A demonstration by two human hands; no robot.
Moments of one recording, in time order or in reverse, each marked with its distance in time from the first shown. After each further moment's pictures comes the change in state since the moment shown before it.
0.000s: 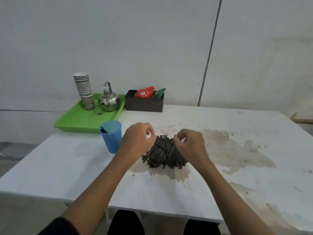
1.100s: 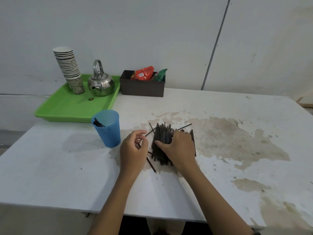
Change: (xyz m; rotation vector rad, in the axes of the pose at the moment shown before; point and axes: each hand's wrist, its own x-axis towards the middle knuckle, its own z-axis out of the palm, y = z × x) left_hand -0.035 -0.056 0.071 -0.546 0.177 -0.338; right_hand 0.003 -0.009 0.082 -0.368 -0.184 0.294
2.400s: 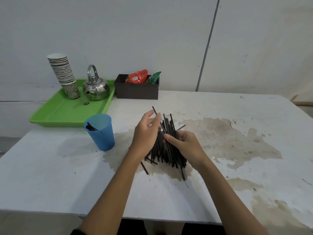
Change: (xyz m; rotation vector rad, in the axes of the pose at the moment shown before) left_hand 0.030 0.074 0.030 -0.188 -0.359 -0.147; right_hand 0.002 0.050 -0.037 1.153 -0.327 -0.103
